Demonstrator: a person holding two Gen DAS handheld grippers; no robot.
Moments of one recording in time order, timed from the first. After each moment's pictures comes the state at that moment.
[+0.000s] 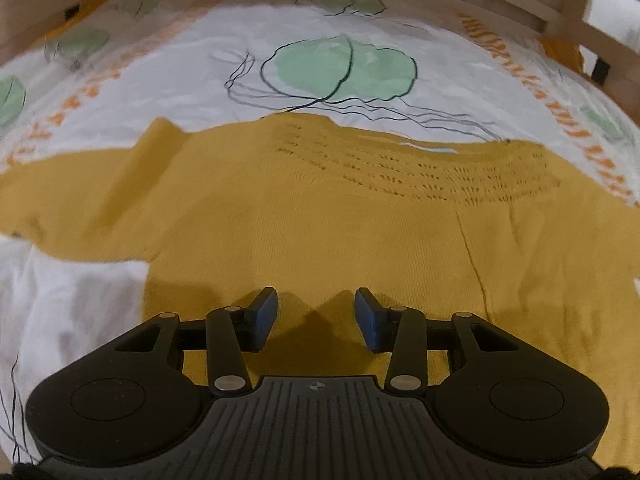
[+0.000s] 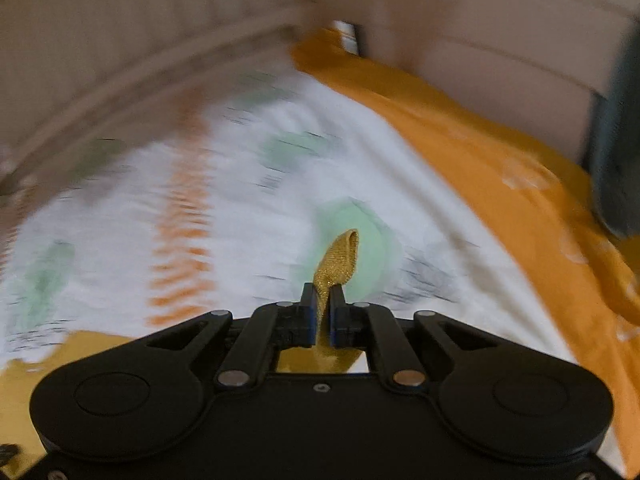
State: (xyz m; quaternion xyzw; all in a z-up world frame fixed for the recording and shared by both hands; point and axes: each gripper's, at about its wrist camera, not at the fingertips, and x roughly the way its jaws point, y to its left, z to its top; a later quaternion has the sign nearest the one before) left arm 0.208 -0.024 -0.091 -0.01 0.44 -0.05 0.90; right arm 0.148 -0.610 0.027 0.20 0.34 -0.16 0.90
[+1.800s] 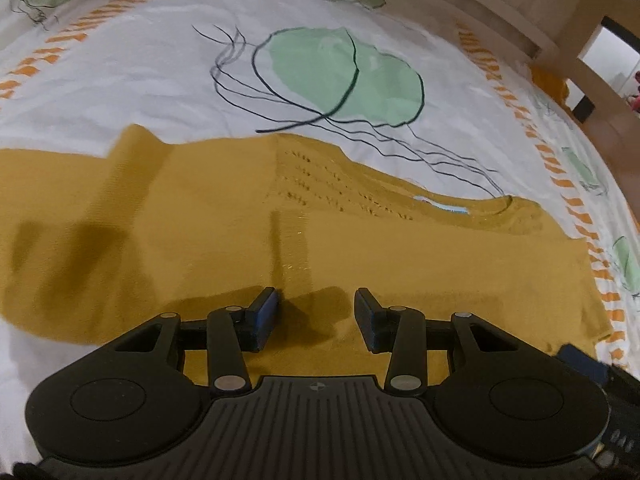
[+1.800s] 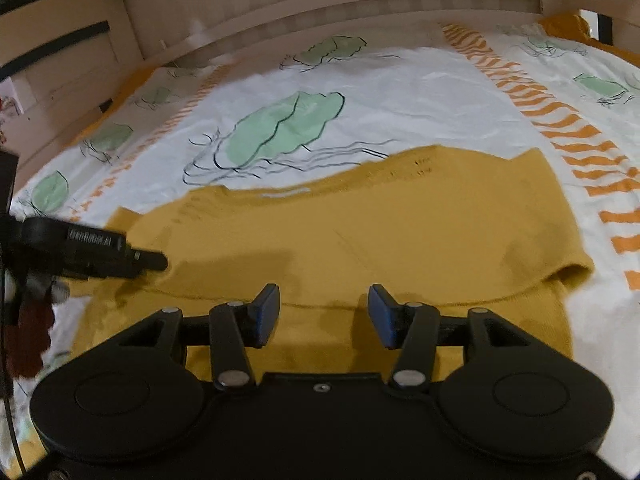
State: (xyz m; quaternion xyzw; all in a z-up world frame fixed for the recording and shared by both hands) left arm 0.289 0.012 -0.097 -0.09 0.48 -0.12 0.87; right arm 0.178 -0.260 -0.079 0.12 0.35 0.06 0.93
